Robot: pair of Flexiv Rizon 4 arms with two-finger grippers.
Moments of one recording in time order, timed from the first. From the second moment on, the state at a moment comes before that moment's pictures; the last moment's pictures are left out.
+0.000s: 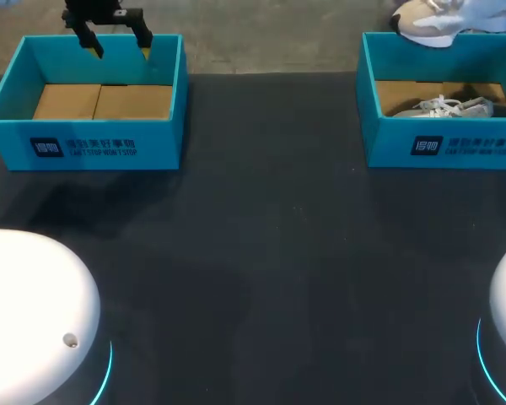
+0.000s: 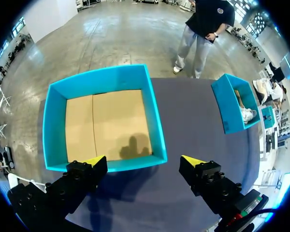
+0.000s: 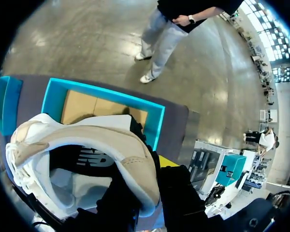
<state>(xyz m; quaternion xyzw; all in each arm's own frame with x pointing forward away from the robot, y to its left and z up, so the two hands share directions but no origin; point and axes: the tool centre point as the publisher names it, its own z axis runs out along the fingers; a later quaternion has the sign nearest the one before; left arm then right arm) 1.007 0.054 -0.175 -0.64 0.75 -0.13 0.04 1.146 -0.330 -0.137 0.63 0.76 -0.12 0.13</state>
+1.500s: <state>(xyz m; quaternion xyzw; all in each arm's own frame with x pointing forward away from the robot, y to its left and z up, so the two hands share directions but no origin) 0.972 0.078 -0.195 -0.74 0.67 -0.04 0.02 1.141 -0.334 -0.165 0.75 0.65 -0.10 0.12</state>
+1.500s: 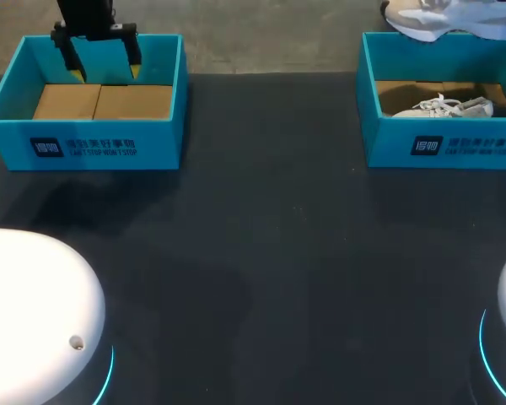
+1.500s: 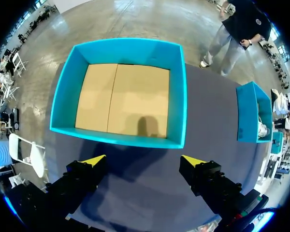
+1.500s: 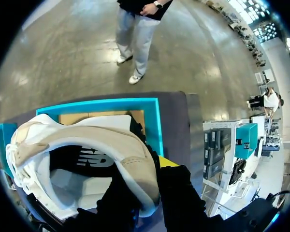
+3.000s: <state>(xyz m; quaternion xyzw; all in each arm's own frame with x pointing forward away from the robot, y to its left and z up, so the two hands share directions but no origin) 0.972 0.078 -0.195 -0.74 0.67 -0.04 0.02 1.113 -0.359 -0.234 0.77 0.61 -0.13 0.14</state>
